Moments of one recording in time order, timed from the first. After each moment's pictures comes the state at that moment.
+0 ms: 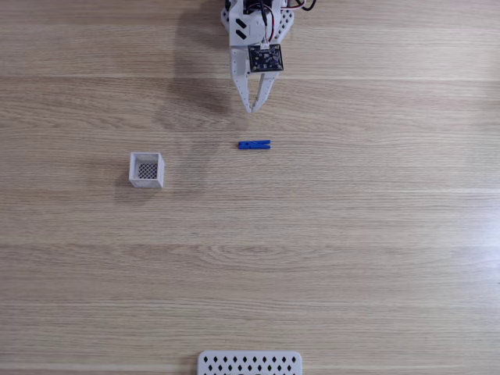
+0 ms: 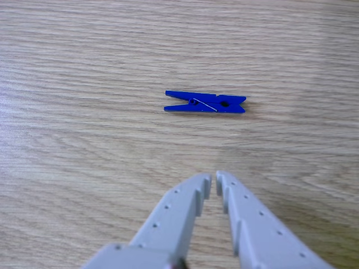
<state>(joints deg) 2.0 192.8 178.9 75.1 -95.6</state>
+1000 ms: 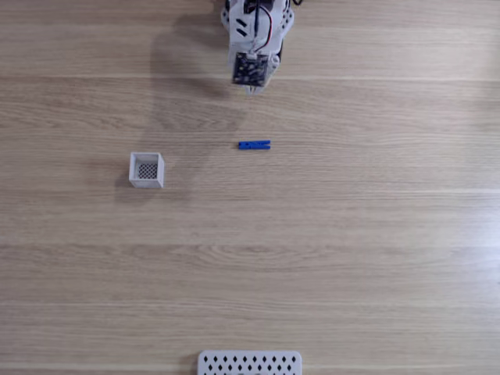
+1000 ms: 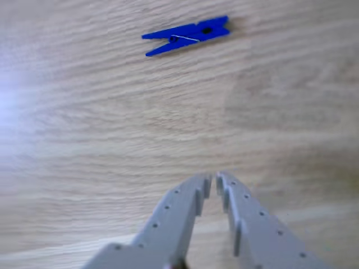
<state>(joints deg) -1.5 158.5 156.1 83.8 -69.0</state>
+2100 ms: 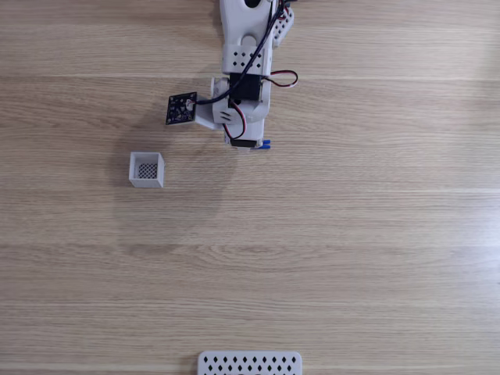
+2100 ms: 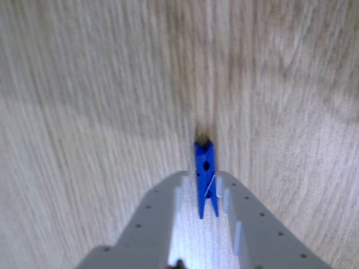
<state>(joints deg) 5.9 88.8 108.7 77.2 -1.2</state>
